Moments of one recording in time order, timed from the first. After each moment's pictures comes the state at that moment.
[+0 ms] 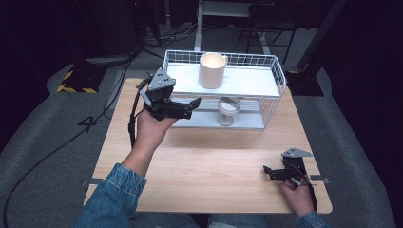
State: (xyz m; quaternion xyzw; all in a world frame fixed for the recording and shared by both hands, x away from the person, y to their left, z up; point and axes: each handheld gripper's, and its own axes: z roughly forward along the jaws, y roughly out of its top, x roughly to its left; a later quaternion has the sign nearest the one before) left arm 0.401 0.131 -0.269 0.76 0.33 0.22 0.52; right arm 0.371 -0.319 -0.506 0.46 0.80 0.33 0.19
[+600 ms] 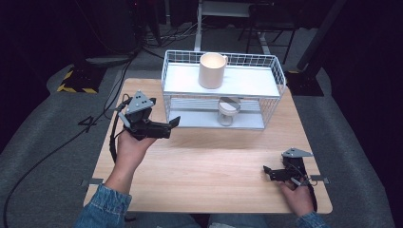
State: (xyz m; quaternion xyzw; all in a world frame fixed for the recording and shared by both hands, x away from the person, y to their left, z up) left arm 0.372 0.179 -0.311 0.75 0.36 0.22 0.51; right arm 0.371 -0.318 -0.506 0.46 0.80 0.33 0.20
